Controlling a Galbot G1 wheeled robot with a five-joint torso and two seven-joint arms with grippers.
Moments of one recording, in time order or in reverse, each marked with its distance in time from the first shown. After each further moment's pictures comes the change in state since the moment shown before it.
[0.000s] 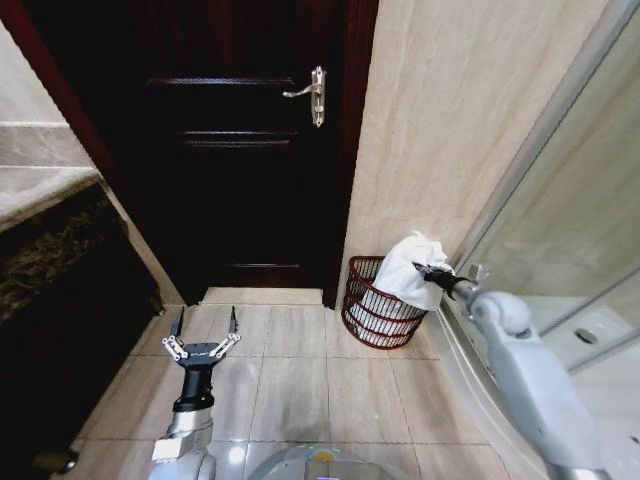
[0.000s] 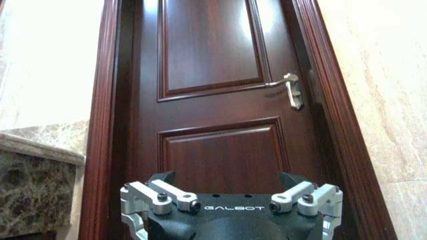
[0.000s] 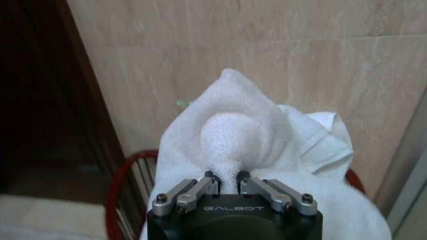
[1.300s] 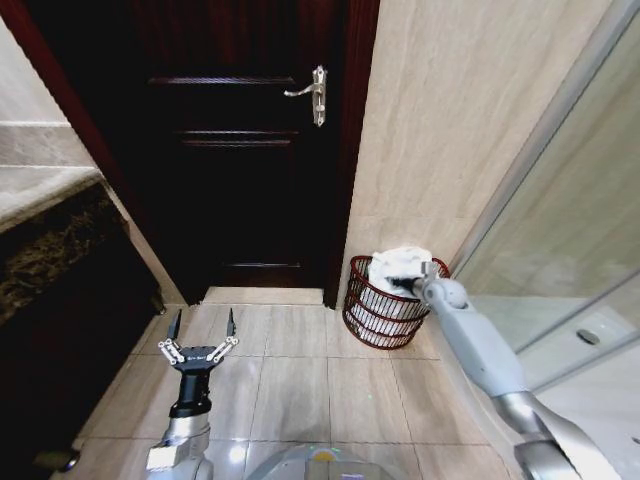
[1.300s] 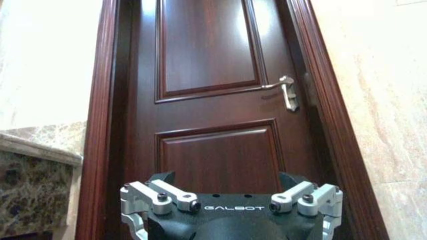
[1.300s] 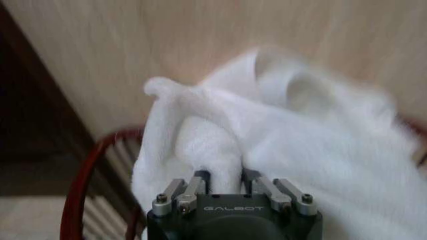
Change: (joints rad) left arm 0.026 0.000 -0.002 0.005 -0.012 -0.042 0.021; right arm 0.205 0.100 -0.221 -0.295 0.068 0.095 0.153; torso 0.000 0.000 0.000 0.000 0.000
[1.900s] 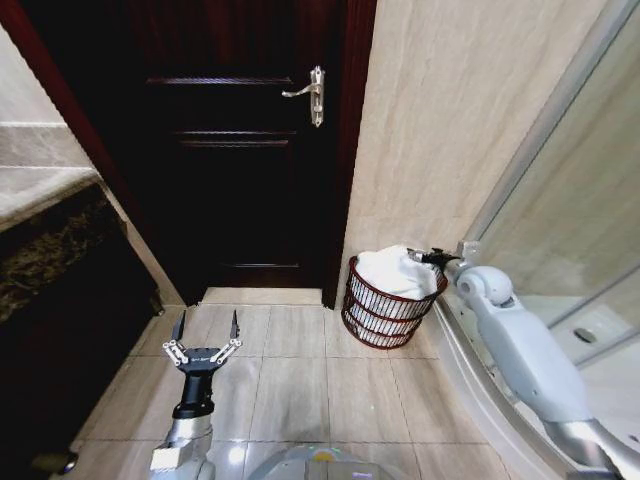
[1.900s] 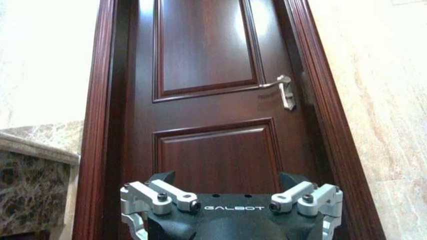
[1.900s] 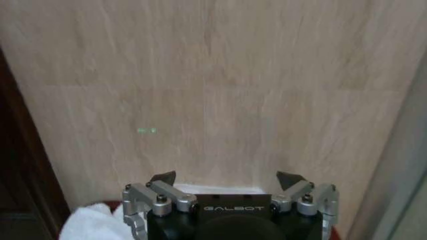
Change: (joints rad) left arm 0.004 0.000 0.000 0.010 0.003 -0.010 -0.002; right arm -0.006 -0.100 0.017 0.151 0.032 0.022 0.106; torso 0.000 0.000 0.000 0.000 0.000
